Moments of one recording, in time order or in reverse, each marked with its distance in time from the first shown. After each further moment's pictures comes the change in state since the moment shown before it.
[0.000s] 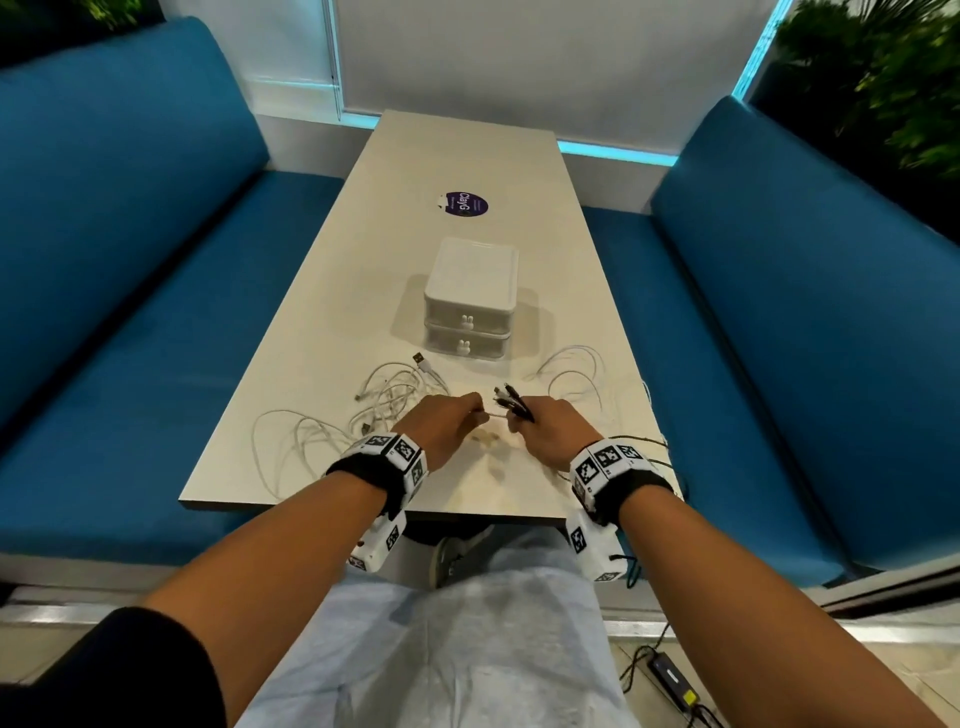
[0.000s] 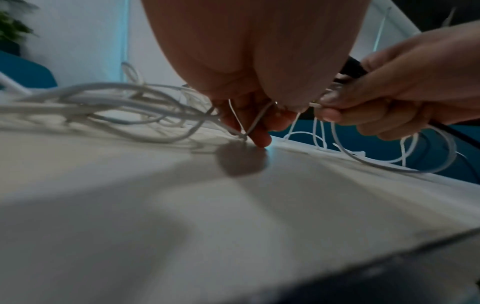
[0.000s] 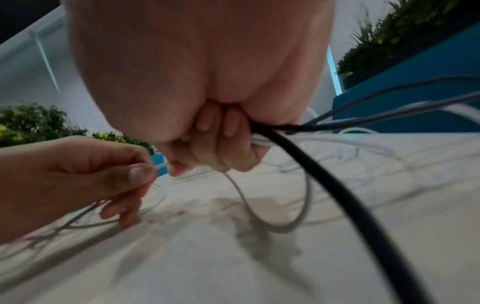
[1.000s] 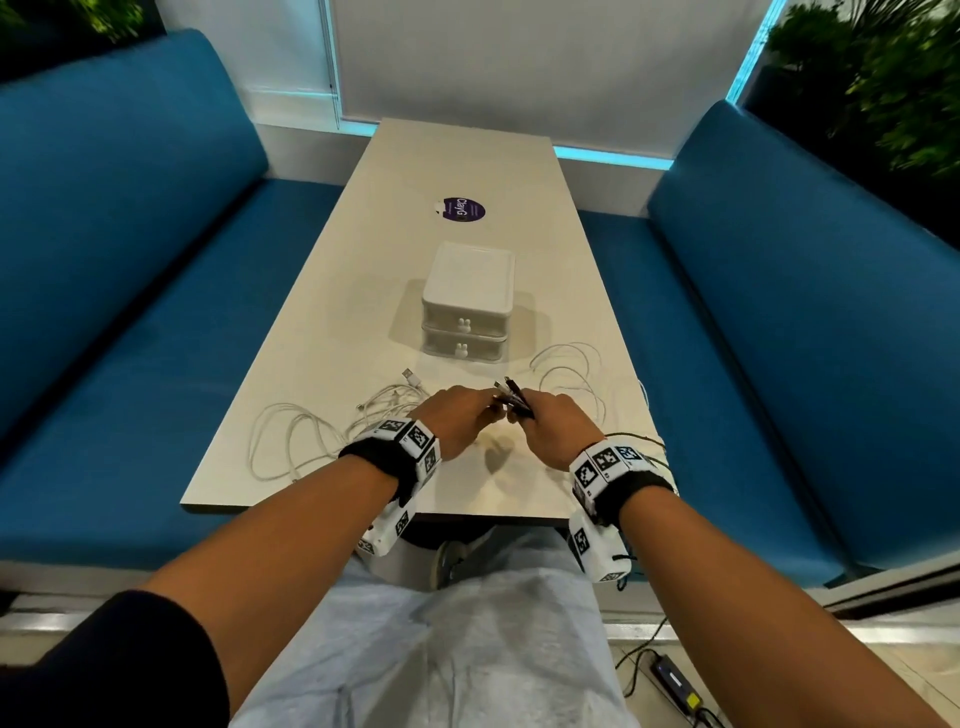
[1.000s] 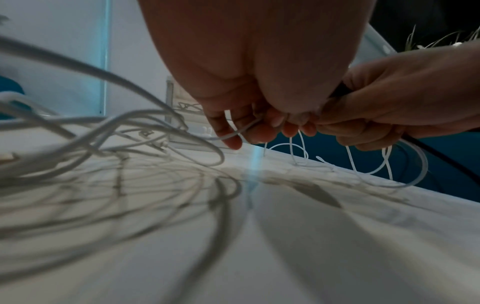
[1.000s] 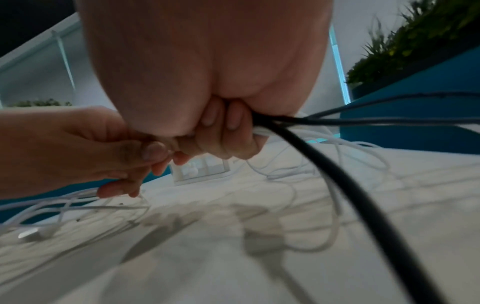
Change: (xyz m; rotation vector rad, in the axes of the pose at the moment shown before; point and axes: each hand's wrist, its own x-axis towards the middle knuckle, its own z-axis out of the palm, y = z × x) left_hand 0.012 0.023 -0.016 -0.008 -0.099 0.024; right_hand -0.003 0.002 -0.002 -0.057 0.094 -0.059
